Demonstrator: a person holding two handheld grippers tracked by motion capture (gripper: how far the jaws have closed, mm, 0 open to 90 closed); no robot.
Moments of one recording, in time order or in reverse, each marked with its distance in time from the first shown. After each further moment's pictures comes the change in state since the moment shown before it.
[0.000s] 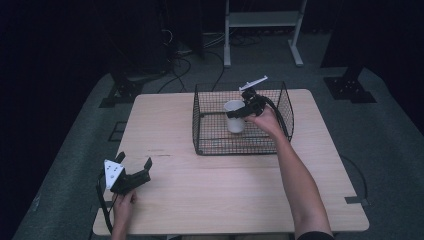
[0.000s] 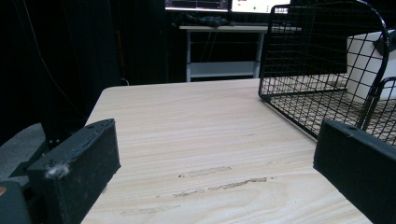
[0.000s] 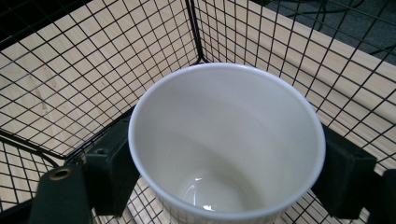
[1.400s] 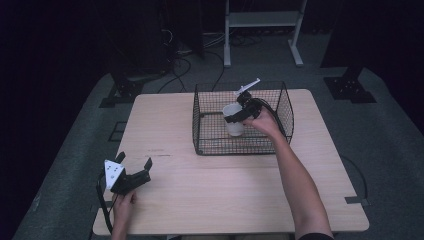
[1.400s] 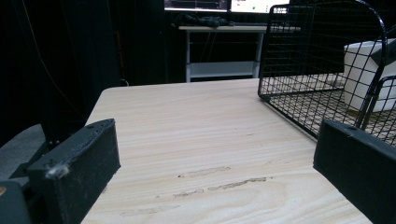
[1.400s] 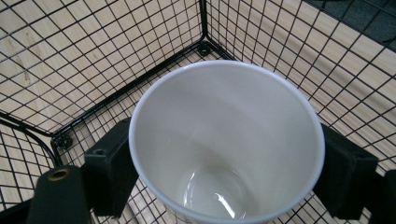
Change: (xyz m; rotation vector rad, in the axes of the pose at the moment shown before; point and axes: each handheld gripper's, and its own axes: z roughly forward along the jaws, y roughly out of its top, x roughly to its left) left arm -0.001 0.000 0.000 -0.003 -0.002 0.006; right arm 0.012 -0.001 0.009 0.086 -0.037 -0.077
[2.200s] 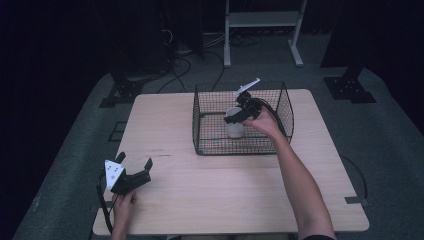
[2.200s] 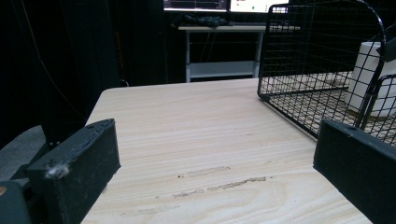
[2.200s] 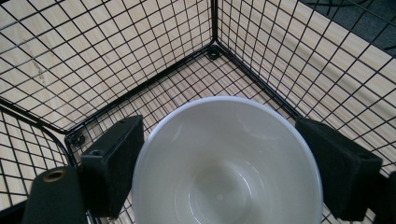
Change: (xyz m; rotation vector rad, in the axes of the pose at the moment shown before) left arm -0.001 0.000 0.000 0.001 -0.001 0.008; right arm 0.005 0.002 -0.006 -0.009 0.017 -0.019
